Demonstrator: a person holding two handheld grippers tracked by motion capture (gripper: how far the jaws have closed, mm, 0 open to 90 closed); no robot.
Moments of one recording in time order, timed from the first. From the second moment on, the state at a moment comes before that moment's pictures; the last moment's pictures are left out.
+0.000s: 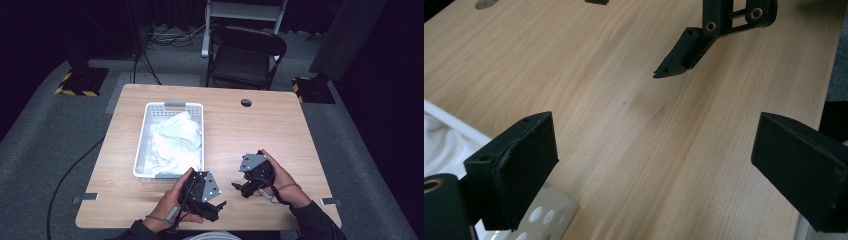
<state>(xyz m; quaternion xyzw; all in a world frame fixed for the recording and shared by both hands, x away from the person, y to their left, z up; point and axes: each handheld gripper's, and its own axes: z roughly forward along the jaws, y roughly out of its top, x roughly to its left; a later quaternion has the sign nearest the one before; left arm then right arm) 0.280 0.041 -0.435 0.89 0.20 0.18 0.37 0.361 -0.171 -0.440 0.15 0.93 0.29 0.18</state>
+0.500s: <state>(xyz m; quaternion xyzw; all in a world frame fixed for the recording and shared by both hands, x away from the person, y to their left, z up) 0.284 0.024 -0.465 0.91 0.19 0.14 0.34 0.357 -0.190 -0.456 0.16 0.93 0.28 0.18</state>
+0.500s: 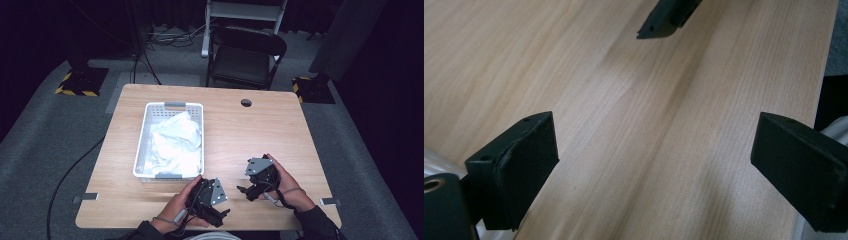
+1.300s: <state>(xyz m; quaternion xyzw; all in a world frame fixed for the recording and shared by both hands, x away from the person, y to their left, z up) 0.290 0.026 -0.499 0.92 0.19 0.08 0.32 0.351 -0.238 -0.480 0.22 0.92 0.28 0.19</state>
